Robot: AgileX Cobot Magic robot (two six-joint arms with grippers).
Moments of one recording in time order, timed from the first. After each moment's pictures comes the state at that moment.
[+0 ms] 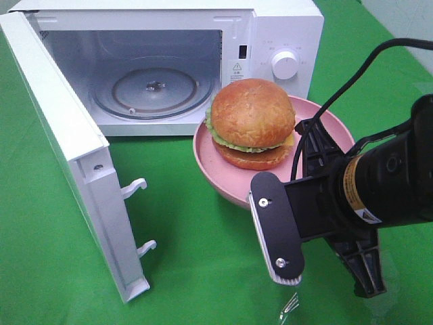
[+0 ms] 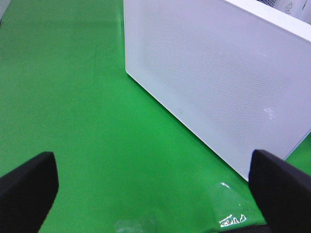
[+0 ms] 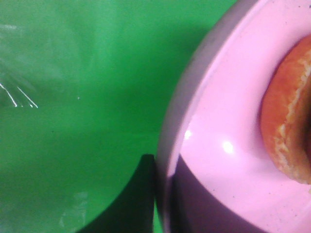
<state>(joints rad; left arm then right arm) -0.02 -0.01 -0.52 -0.14 1.08 0.09 0.92 1.39 -0.65 -0.71 0.48 -0.45</state>
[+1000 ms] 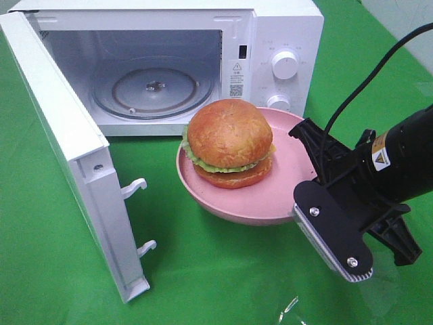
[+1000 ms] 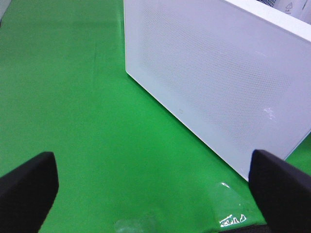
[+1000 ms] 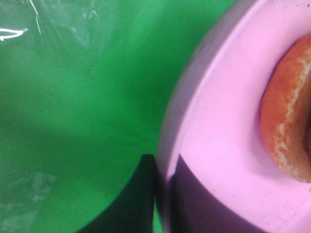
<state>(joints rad) -0.02 -0.01 -0.52 -0.14 1.08 0.09 0.62 1.39 -0.65 -0.10 0.36 -1.58</state>
